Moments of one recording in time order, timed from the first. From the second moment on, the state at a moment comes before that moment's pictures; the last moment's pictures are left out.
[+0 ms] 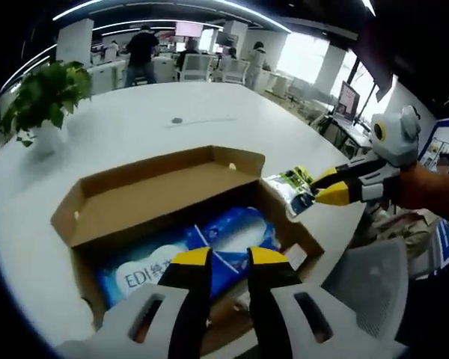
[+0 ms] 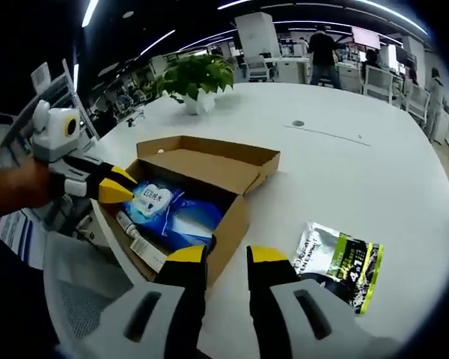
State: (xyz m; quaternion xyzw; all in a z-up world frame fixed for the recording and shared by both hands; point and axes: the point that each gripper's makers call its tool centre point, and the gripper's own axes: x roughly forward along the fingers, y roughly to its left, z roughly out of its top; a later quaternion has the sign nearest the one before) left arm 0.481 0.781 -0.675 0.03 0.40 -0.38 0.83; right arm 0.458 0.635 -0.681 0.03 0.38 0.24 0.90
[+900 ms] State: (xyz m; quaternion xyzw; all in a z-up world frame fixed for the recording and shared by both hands) left arm 0.492 0.845 -0.700 0.00 0.42 -0.36 0.83; right arm 0.482 0.740 -0.698 0.01 0.40 0.30 0.87
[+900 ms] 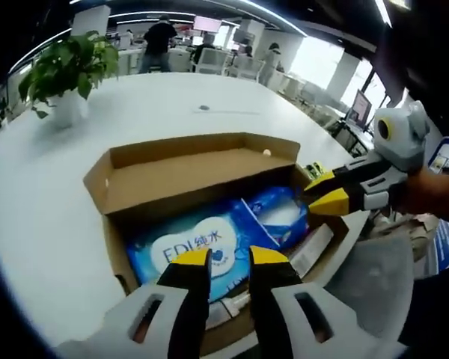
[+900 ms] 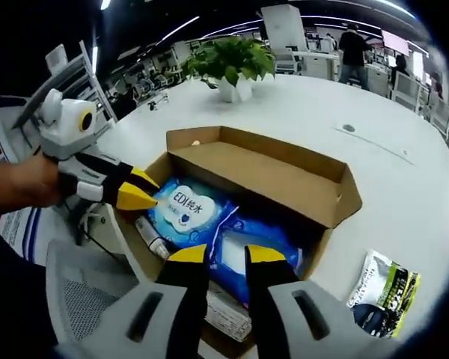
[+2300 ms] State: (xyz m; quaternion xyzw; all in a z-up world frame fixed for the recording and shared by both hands) left arm 0.485 0.869 -0.727 -0.03 0.45 -0.35 0.82; right arm 0.511 0.798 -0.765 -0.01 0.47 0.32 0.82
